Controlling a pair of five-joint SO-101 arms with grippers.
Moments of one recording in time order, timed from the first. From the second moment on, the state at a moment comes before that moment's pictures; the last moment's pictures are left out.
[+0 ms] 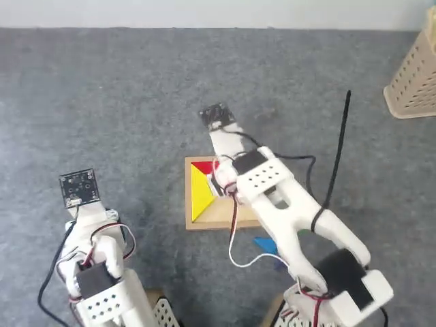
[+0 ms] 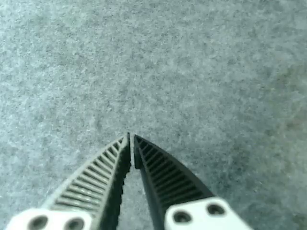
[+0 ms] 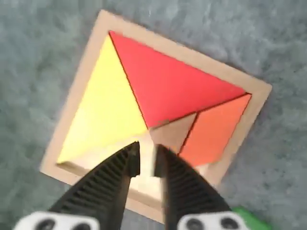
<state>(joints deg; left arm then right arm) -32.0 -103.7 97.1 67.3 -4.3 -36.0 -6.6 30.7 56.6 -4.4</state>
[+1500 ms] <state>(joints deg) -32.0 -103.7 97.1 67.3 -4.3 -16.4 -22.2 51.3 63.2 -6.5</state>
